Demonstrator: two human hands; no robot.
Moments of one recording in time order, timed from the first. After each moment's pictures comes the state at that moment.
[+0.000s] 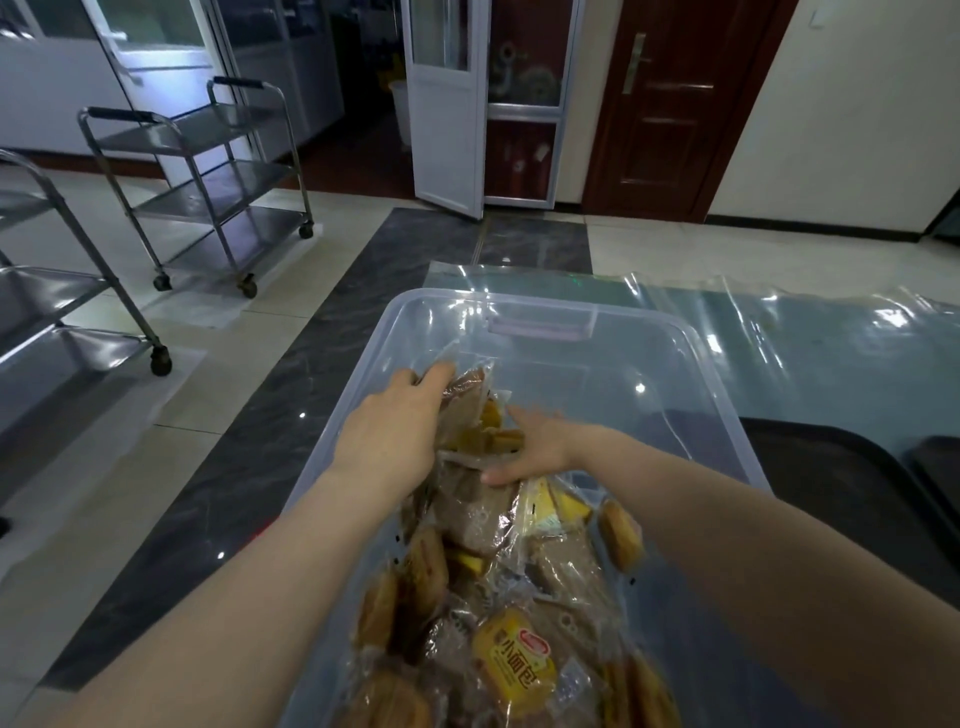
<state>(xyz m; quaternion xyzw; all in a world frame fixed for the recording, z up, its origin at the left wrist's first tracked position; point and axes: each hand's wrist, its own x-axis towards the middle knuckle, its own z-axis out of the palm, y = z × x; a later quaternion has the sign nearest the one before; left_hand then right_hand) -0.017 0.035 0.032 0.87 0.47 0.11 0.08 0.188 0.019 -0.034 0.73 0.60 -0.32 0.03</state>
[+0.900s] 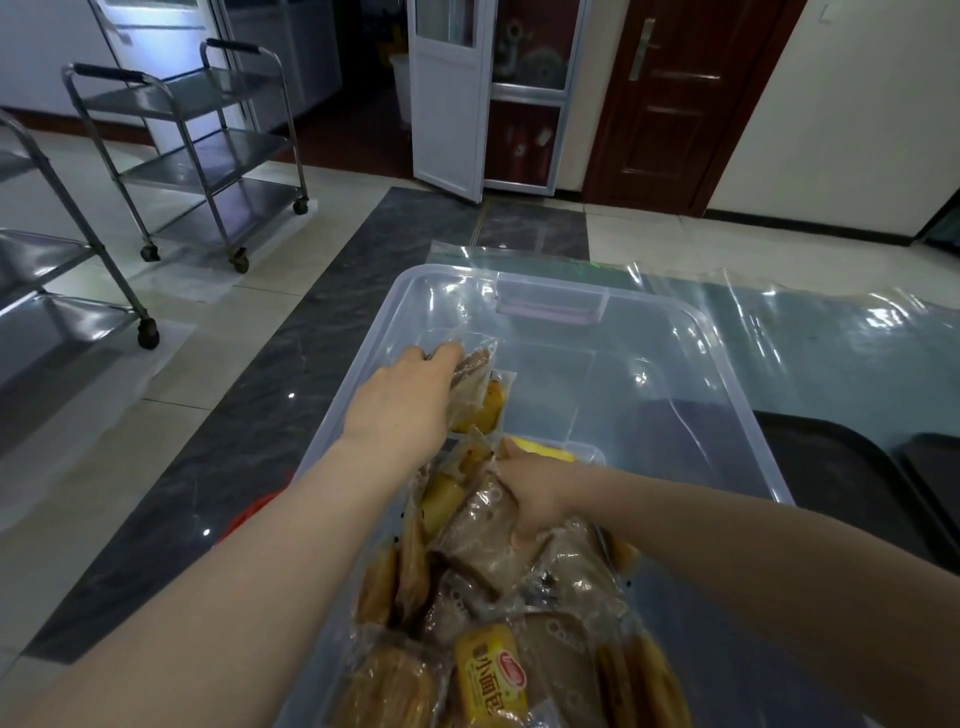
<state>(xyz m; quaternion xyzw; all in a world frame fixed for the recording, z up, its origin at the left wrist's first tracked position) -0.017 0.035 0.032 0.87 0.47 0.12 0.08 0.151 -0.015 -0.054 0.62 0.72 -0.27 0.12</state>
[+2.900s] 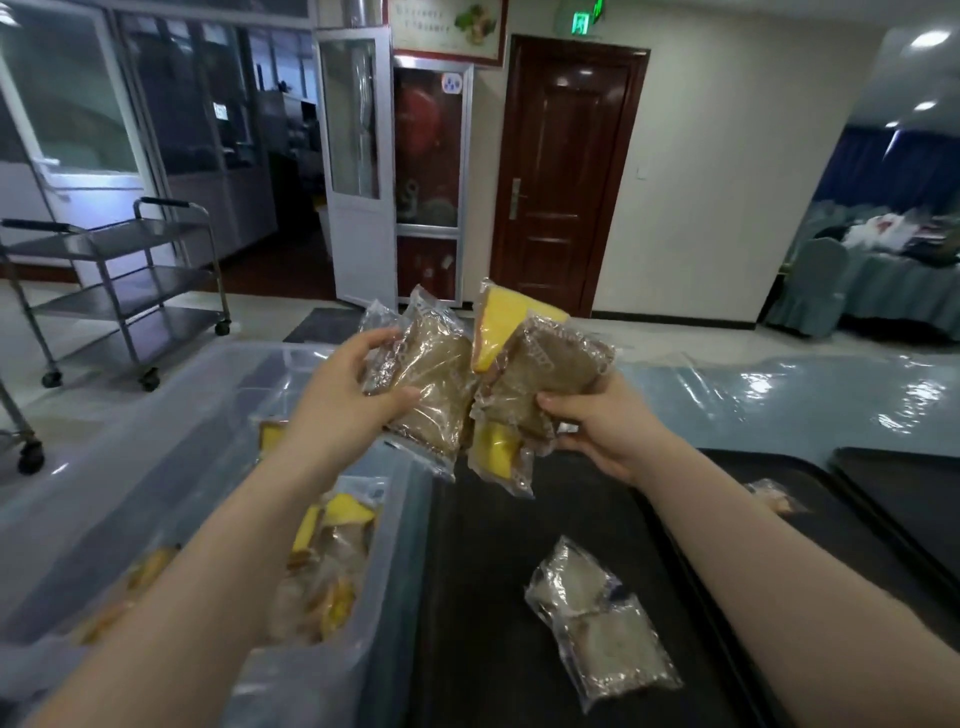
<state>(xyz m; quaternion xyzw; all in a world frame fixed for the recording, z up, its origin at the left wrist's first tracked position) 0.117 -0.192 0.127 0.71 0.31 0.44 0.45 0.344 -0.302 0.127 0.56 0.38 -0.39 -0.62</state>
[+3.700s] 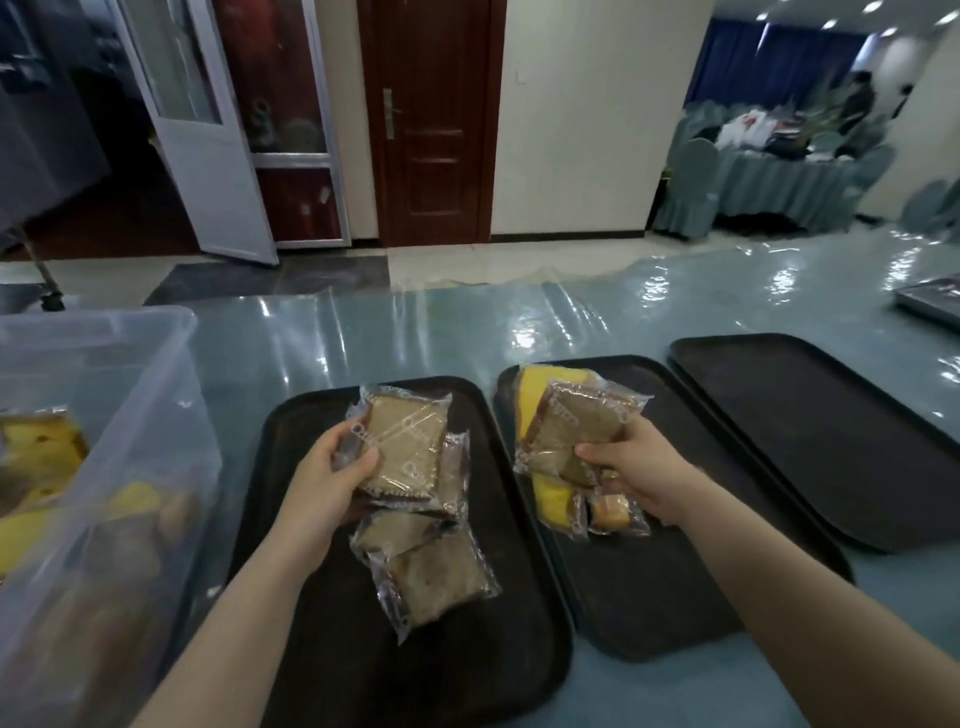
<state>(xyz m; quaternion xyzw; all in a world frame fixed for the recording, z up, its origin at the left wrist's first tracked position) 0.294 -0.297 -0.010 0.60 0.35 0.28 0.67 0.545 -0.503 0.014 0.71 0.24 -0.33 -0.57</state>
